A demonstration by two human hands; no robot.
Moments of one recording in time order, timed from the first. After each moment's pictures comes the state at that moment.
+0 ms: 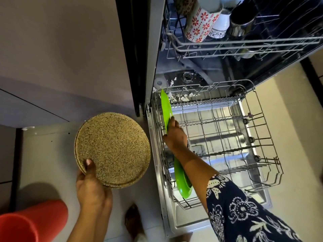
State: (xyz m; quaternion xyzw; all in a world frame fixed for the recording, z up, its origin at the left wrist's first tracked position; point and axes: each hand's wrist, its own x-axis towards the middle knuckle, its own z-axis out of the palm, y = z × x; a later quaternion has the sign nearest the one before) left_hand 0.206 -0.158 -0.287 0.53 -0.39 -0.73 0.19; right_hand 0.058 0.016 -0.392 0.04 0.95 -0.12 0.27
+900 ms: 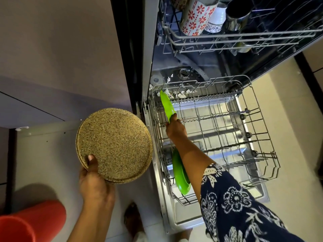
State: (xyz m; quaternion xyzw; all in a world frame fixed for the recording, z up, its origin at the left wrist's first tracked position) left_hand 0.200 -0.148 -0.283 0.51 -0.37 -0.76 0.17; right_hand 0.039 0.022 -0.396 0.11 0.94 -0.15 0.30
